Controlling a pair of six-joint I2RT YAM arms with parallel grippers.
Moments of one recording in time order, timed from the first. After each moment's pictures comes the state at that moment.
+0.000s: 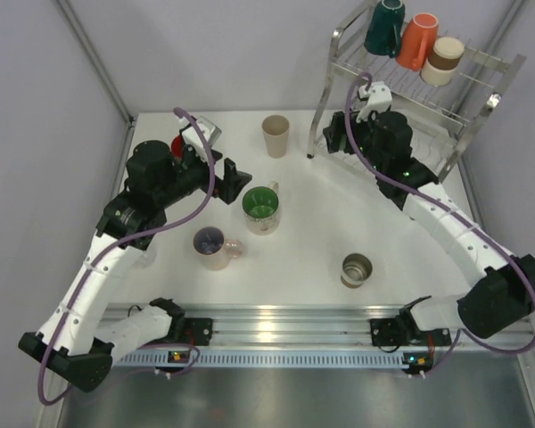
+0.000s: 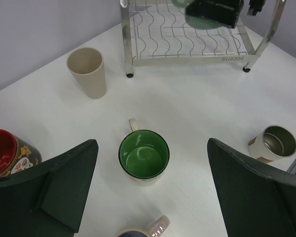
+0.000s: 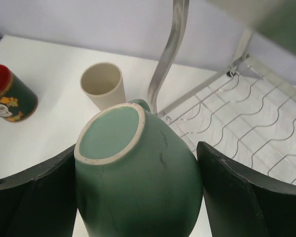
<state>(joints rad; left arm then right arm) -0.45 1.00 1.26 -0.47 0.29 0.02 0.45 1.32 1.24 -0.06 0.12 0.09</state>
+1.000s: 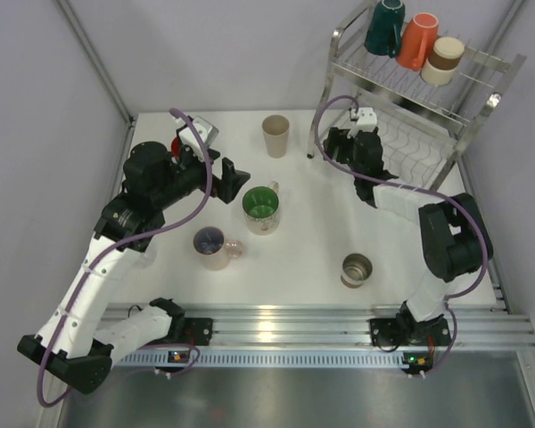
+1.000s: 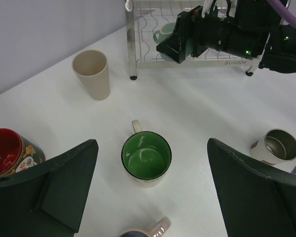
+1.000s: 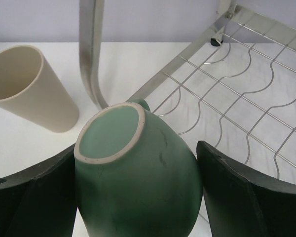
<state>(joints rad) -0.45 0.99 1.26 -0.46 0.28 0.02 0.37 1.70 1.03 0.48 0.18 0.16</state>
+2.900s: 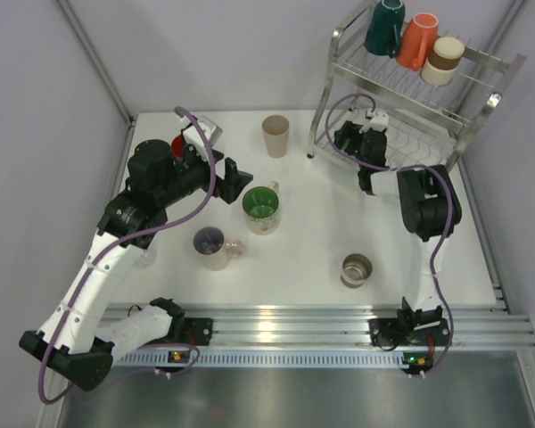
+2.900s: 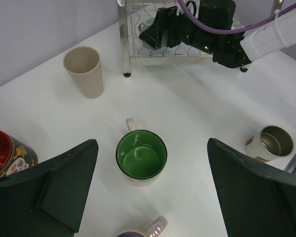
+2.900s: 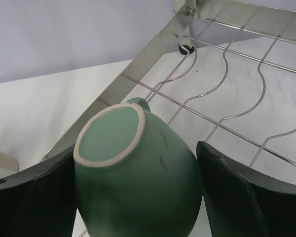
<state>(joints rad) -0.45 1.01 1.25 -0.46 0.30 0.01 0.21 2.14 1.21 0.80 0.11 0.28</state>
